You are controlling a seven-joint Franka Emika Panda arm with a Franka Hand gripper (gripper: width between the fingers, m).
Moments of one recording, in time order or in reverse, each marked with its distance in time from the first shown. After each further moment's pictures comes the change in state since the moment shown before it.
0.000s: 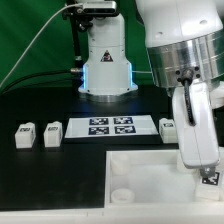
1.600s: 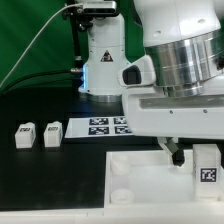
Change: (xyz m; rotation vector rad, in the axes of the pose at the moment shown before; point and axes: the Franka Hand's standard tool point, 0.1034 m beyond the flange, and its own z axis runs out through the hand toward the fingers) arm 0.001 -0.002 -0.002 -0.048 0.054 -1.356
